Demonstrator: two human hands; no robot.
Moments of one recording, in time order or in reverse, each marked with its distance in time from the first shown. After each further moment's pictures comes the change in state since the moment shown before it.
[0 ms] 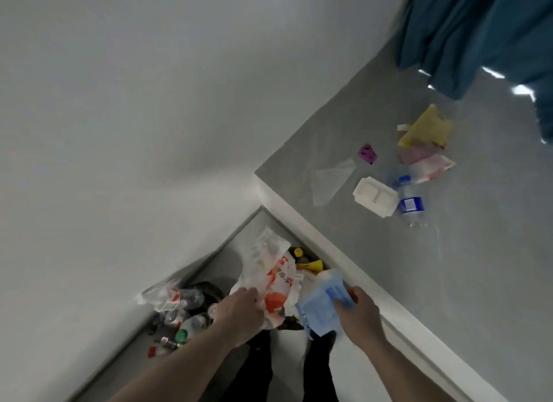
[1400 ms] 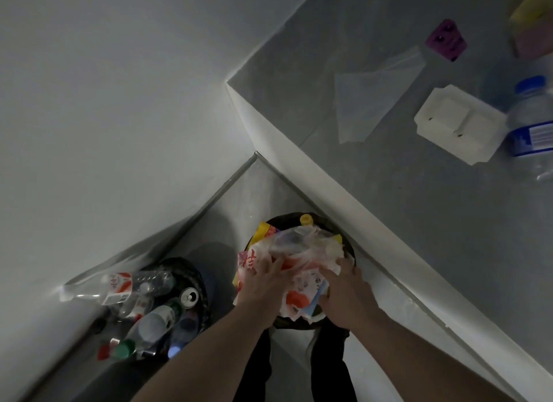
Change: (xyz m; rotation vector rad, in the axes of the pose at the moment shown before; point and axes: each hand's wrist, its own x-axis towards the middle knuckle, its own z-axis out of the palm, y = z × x) left_hand 0.217 -0.006 0.173 0.380 -0.081 0.301; right_hand 0.182 0.106 0.147 -0.787 -0.364 -0.229
